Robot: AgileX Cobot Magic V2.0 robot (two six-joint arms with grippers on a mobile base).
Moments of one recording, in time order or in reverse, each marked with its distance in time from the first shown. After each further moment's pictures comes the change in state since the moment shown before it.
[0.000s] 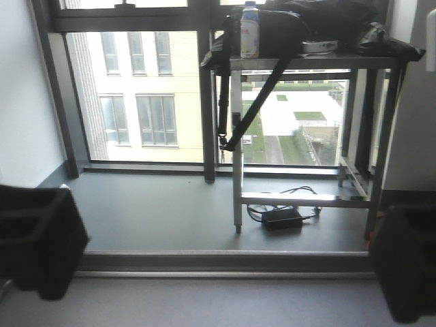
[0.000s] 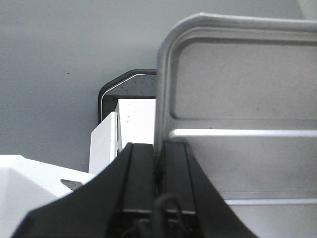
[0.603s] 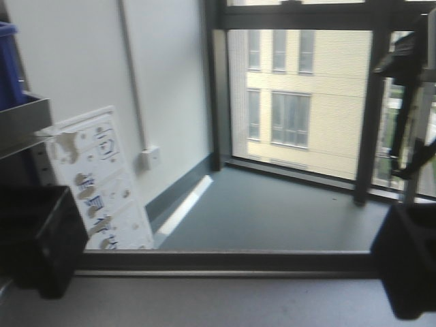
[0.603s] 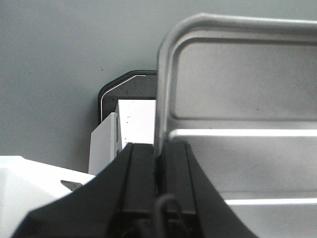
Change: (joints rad) left arm 0.000 0.000 0.000 0.003 -0.002 0.000; right arm 0.000 -0.003 0.000 0.000 0.000 0.000
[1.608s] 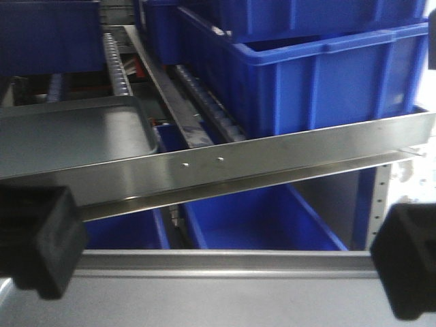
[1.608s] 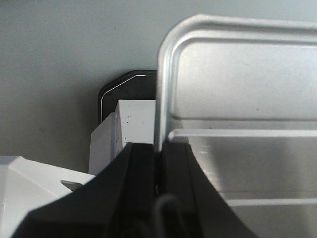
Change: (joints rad) left arm 0.000 0.000 0.000 0.000 0.000 0.000; right arm 0.000 0.000 0.000 0.000 0.000 0.000
